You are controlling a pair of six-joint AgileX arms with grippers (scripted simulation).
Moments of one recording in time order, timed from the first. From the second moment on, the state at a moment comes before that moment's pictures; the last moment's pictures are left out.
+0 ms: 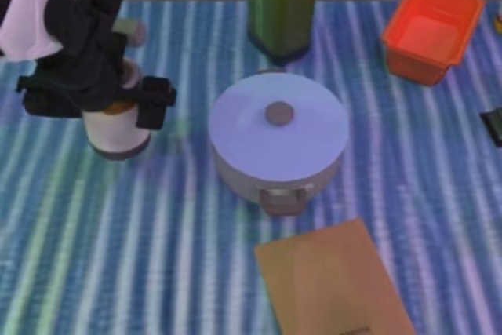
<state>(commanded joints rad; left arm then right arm) -0.30 1.86 1.30 -0.66 -0.09 -0.12 0.00 0.00 0.00 0.00 0.00 0.00</state>
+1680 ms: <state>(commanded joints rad) -0.36 1.91 1.09 -0.34 -0.16 -0.31 0.00 0.00 0.00 0.00 0.00 0.00</state>
